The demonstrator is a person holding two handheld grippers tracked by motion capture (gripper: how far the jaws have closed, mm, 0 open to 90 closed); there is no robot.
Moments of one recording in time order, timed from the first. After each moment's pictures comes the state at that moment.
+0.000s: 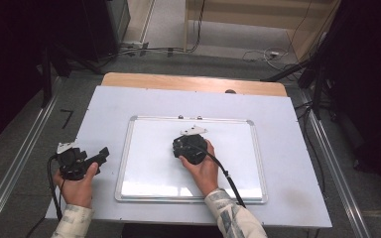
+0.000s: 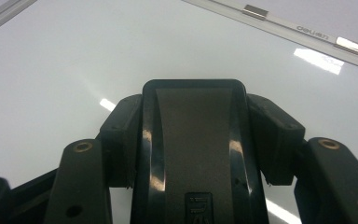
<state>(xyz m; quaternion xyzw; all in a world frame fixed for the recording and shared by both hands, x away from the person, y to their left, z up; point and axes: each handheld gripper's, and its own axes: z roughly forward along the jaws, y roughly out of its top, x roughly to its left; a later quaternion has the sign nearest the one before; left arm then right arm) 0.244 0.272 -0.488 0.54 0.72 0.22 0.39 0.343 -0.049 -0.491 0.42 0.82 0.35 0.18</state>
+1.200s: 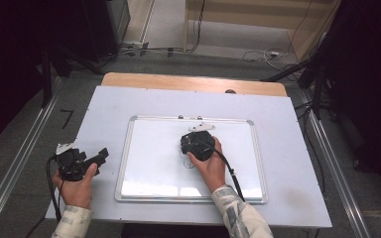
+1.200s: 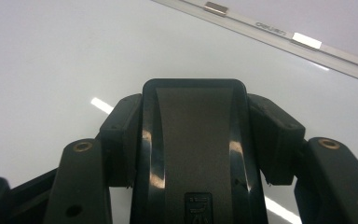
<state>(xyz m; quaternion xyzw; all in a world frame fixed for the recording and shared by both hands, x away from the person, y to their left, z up) 0.242 0.274 -0.489 0.54 0.72 0.22 0.39 0.358 -0.074 -0.489 0.44 0.81 0.34 0.19</state>
